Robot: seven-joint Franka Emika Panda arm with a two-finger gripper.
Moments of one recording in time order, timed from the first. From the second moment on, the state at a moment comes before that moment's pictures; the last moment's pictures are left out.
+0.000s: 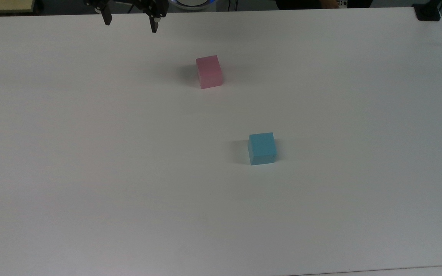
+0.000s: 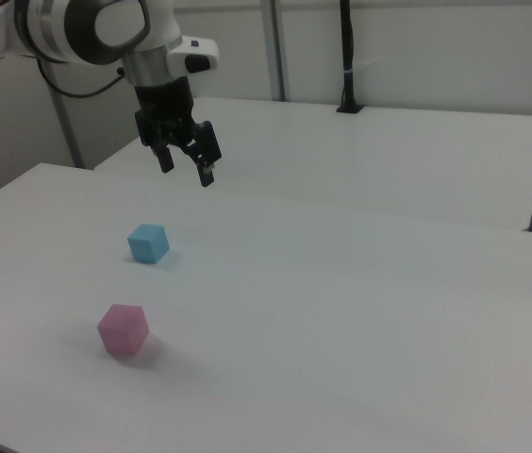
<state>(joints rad) -0.10 0.02 -0.01 -1.60 -0.01 1.70 0.06</state>
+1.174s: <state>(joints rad) 0.01 0.21 0.08 -1.62 -0.01 1.86 0.05</state>
